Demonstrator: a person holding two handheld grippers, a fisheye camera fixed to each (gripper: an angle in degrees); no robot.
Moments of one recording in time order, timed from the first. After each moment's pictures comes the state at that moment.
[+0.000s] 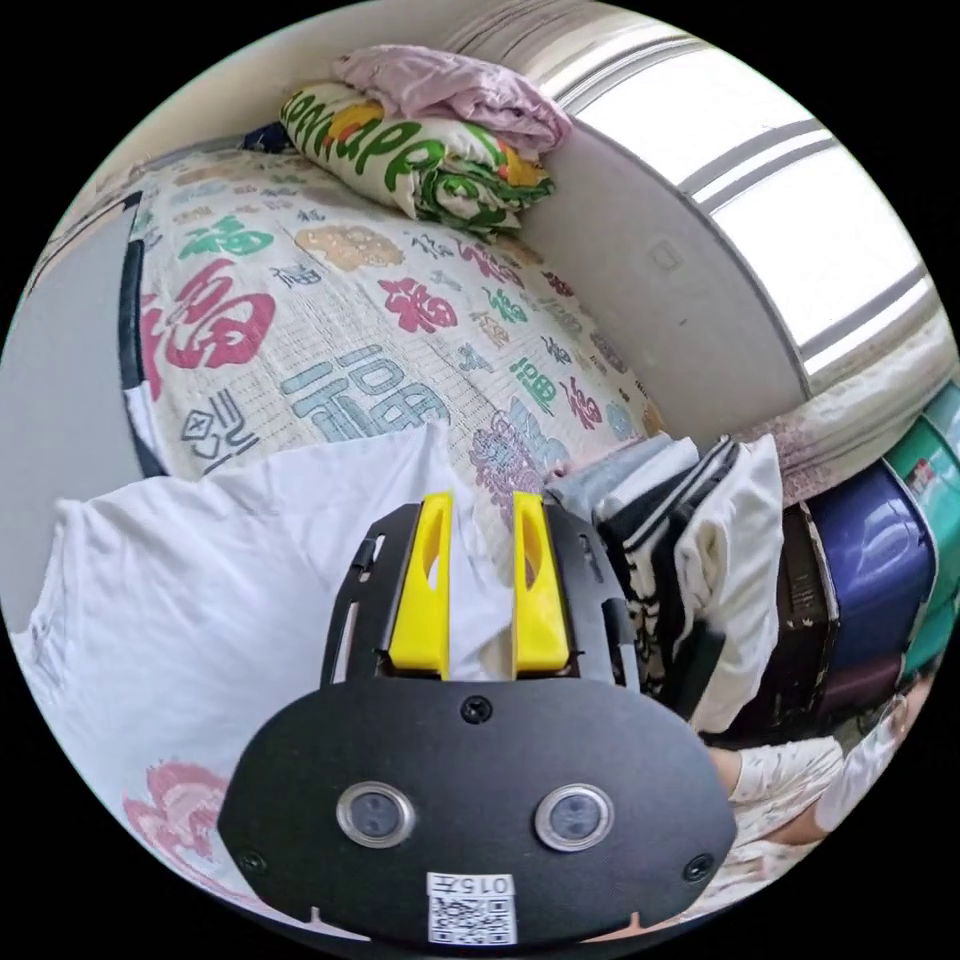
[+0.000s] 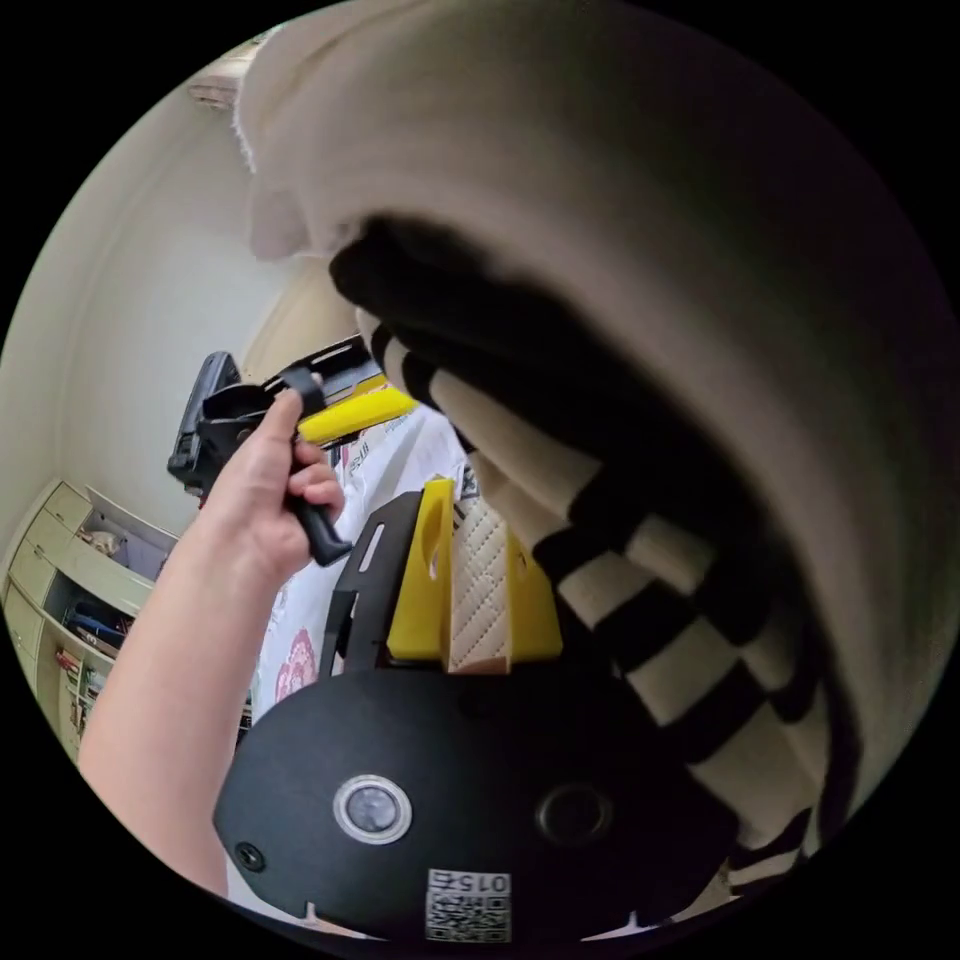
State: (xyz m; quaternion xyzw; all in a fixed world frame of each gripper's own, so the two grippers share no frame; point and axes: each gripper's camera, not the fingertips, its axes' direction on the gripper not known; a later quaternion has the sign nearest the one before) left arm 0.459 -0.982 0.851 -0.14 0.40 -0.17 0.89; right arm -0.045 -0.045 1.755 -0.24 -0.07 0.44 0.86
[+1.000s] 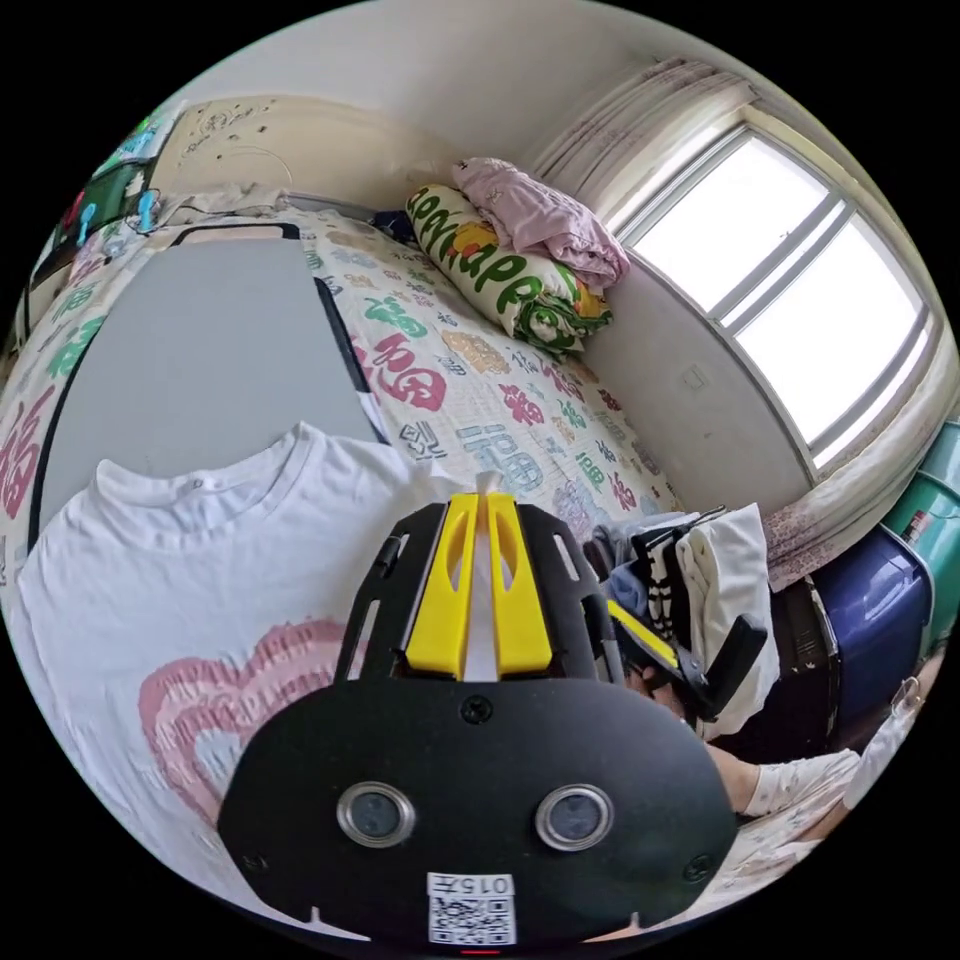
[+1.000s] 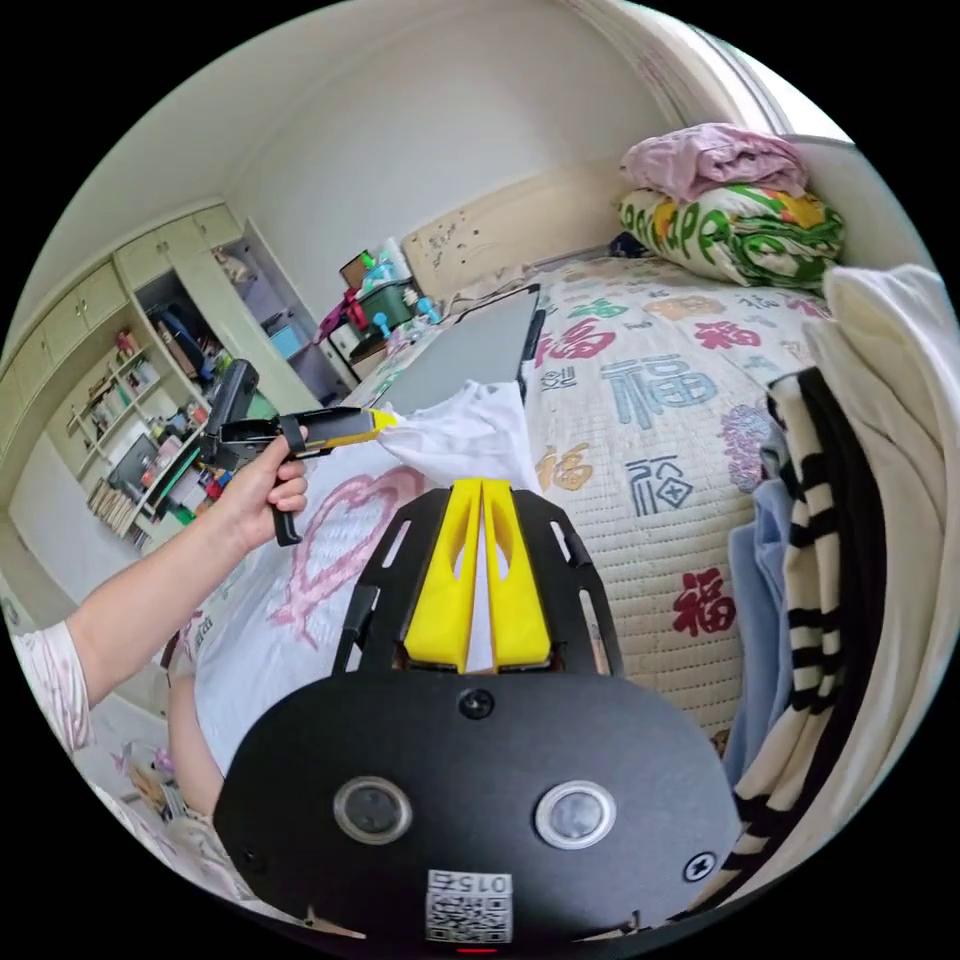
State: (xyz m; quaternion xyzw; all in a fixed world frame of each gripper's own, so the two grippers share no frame) left arm 0.259 -0.681 0.753 -0.04 0.33 -0.32 0.89; right arm 0.021 -0.086 1.388 -0.27 -0.30 0.09 0.91
